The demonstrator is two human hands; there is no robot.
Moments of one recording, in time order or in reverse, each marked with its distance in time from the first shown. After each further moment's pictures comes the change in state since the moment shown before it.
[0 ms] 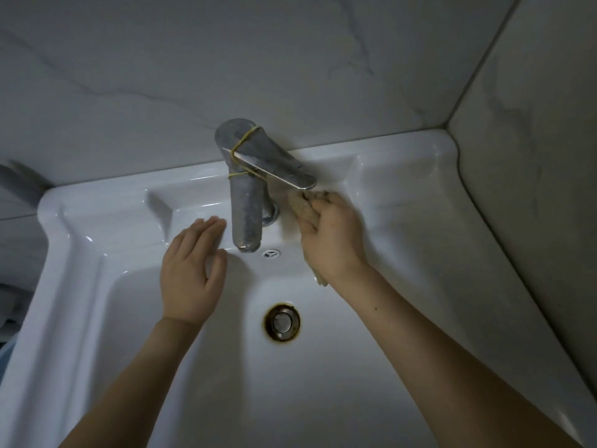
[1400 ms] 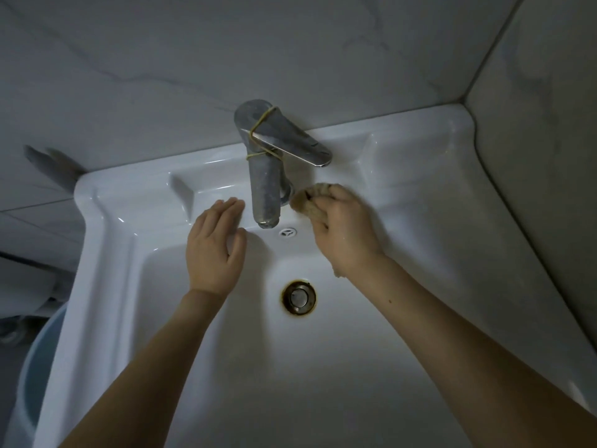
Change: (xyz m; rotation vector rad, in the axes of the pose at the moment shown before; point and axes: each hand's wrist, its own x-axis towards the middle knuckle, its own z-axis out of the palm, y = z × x) left_hand 0.000 0.001 -0.001 -0.015 -0.021 -0.027; right_hand -0.018 0.006 0.004 0.041 -0.079 -0.173
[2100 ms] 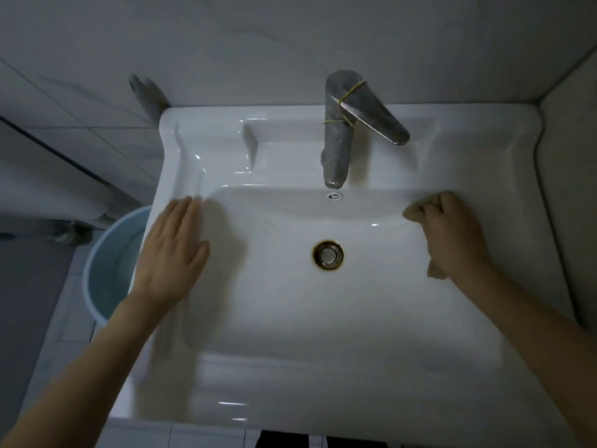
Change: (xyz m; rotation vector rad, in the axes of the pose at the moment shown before) left_hand -0.097 -0.053 -0.139 0.315 -0.369 -0.194; right_hand -0.043 0.056 -0.071 -0.641 -0.353 0.158
